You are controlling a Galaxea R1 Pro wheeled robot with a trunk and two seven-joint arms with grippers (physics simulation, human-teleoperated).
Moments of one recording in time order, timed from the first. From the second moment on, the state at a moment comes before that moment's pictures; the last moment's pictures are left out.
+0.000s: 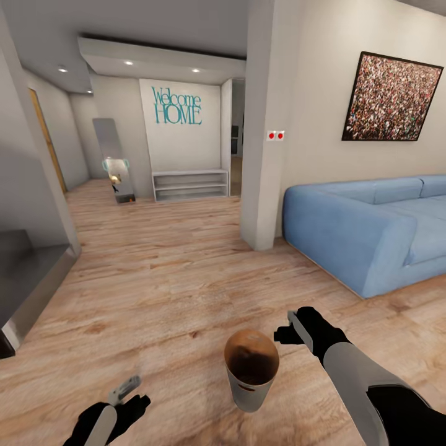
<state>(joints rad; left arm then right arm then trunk) -0.22 0.02 0.07 -1.00 0.67 0.59 0.38 -0.88 0.00 0.04 -0.36 -0.04 0.74 -0.03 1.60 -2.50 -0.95</state>
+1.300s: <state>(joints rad) -0.23 0.02 0.10 -0.99 0.76 0.59 0.38 -0.88 0.01 0.04 -0.36 -0.04 0.76 -0.02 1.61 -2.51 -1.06</state>
